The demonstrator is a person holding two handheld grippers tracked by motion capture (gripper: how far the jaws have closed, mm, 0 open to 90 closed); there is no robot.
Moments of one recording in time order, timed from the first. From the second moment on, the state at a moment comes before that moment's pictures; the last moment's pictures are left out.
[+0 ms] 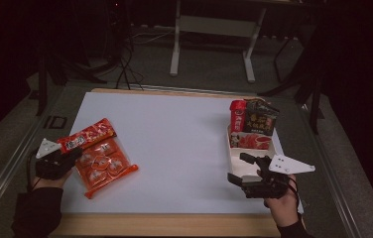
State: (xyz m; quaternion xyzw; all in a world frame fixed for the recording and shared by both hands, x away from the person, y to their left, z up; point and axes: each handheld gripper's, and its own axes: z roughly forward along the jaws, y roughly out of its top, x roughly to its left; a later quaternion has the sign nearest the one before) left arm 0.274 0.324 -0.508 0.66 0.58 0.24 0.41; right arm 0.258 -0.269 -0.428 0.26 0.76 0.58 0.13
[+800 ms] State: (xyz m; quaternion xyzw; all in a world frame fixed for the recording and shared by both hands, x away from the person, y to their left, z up) left arm 0.298 0.349 -0.542 0.68 0.62 0.23 0.31; right arm 0.261 -0.265 -0.433 0.25 0.77 0.57 0.12
